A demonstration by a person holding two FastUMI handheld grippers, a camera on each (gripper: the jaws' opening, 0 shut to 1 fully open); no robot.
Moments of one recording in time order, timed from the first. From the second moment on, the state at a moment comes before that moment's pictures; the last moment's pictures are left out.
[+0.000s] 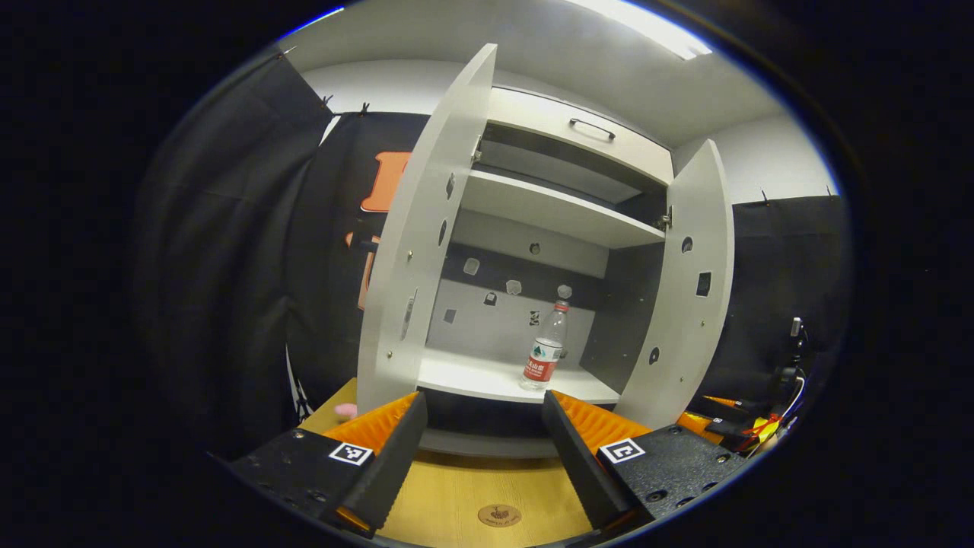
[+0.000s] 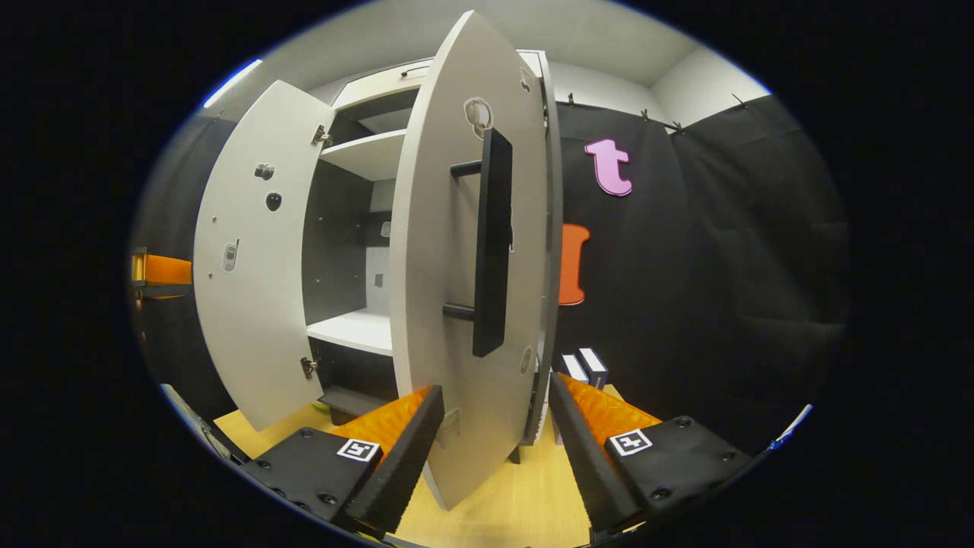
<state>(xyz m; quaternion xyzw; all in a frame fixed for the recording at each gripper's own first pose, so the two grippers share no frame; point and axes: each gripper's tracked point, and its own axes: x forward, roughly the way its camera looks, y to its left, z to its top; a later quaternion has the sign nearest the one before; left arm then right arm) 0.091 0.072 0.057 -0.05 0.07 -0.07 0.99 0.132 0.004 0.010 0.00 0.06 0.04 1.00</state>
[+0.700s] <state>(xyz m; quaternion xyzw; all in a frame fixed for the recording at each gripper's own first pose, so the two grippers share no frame) 0.085 0.124 0.069 -0.04 0.06 -0.01 1.00 0.250 0.094 0.005 -0.03 0.05 0.09 0.99</state>
